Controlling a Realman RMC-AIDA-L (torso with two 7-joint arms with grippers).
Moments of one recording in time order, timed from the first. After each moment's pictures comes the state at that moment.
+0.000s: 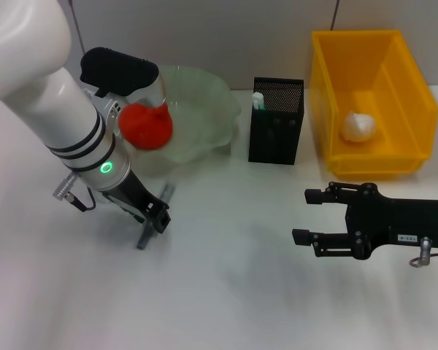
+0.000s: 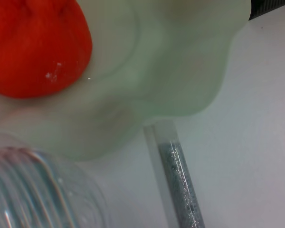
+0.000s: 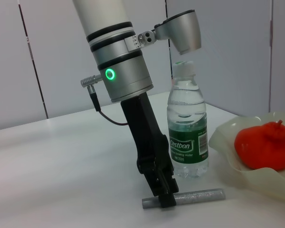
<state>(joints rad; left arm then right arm) -1.01 -2.08 1.25 0.64 2.74 1.25 -2.73 0.46 2.04 -0.98 -0.66 -1.79 -1.46 1.24</state>
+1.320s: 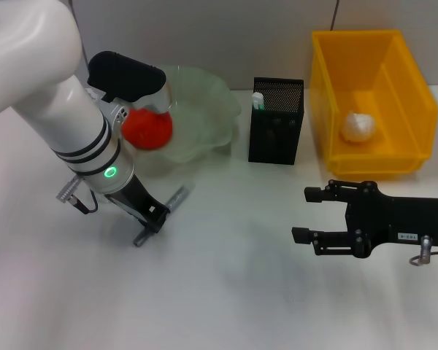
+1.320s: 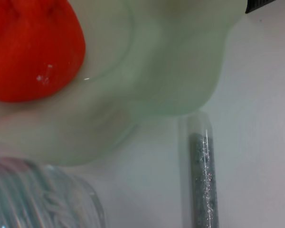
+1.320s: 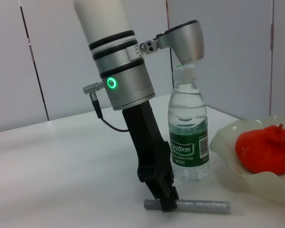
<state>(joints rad) -1.02 -2.08 1.31 0.62 2.73 1.22 -2.73 0.46 2.04 -0.98 -0.67 -1.78 -1.46 1.25</state>
